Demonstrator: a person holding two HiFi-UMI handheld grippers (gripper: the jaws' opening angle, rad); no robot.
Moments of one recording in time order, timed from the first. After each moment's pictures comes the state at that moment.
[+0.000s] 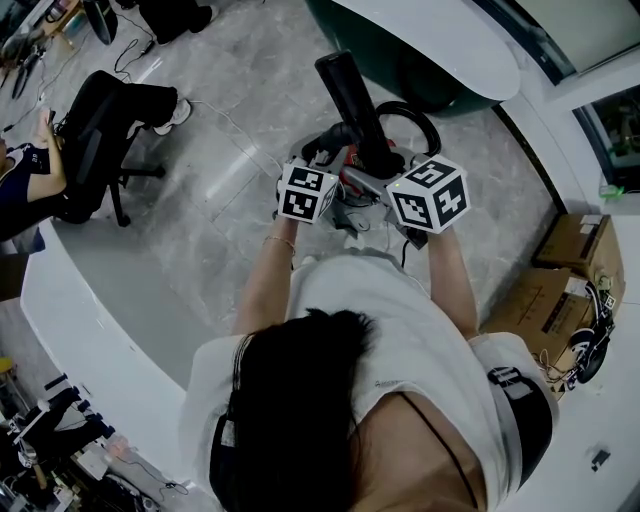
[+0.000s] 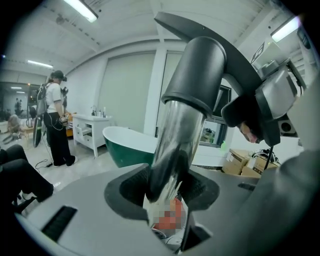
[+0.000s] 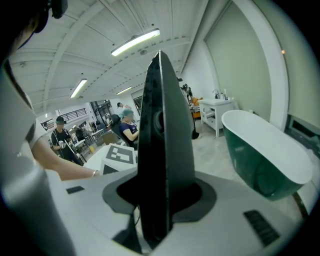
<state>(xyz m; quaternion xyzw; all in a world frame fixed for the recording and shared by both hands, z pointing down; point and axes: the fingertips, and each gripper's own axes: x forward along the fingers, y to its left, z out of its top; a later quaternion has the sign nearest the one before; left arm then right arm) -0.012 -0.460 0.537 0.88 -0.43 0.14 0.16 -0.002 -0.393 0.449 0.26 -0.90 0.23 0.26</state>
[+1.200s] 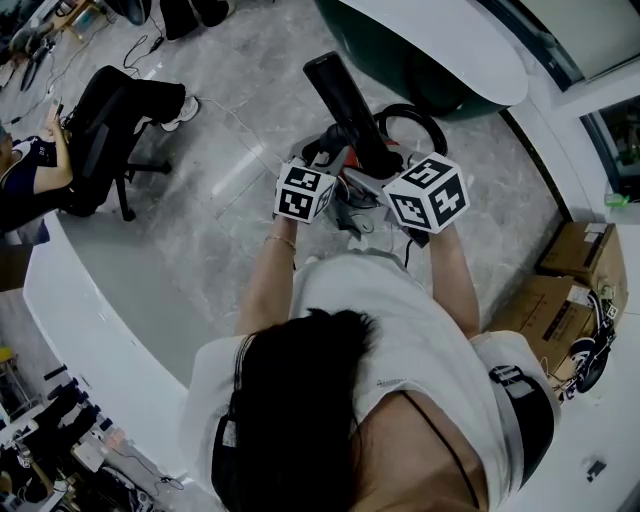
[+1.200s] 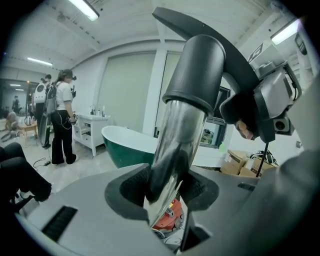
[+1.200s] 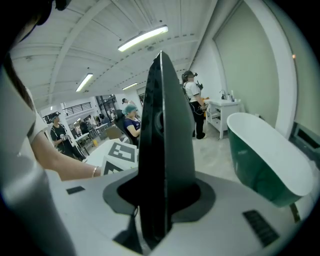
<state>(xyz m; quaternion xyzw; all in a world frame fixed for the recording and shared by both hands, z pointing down) -0.016 -0.456 0.536 0.88 -0.43 0.14 0.16 -0.007 -0.390 0.447 0.23 -0.91 0.21 0.28</state>
